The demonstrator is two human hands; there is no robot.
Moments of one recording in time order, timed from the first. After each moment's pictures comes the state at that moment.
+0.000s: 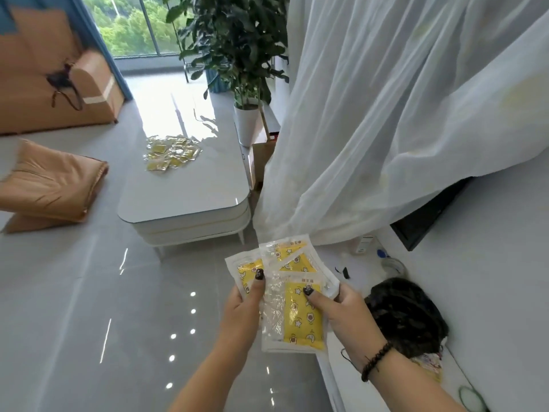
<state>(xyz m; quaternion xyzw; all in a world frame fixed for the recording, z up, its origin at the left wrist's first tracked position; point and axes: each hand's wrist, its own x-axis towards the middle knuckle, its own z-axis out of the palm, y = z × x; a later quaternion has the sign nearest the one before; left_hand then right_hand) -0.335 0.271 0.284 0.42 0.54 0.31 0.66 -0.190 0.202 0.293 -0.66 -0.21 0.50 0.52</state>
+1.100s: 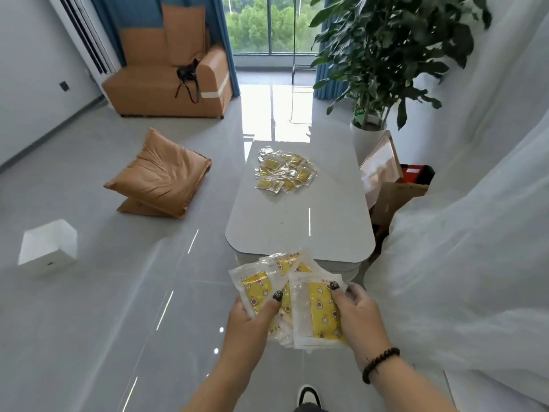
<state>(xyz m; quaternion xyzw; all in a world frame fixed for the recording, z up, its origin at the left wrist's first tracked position) -0.579 0.633 0.260 0.35 0.61 0.41 0.58 -0.411 0.631 0.264 -0.68 -0.27 0.51 0.46</state>
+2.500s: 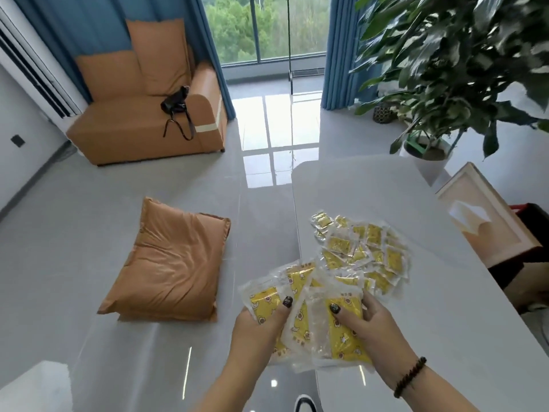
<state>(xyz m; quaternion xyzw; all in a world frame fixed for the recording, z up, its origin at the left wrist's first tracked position) -0.823 1.310 0.268 0.39 0.61 0.32 0.61 -0.640 1.267 0.245 -0.60 -0.23 0.57 0.50</state>
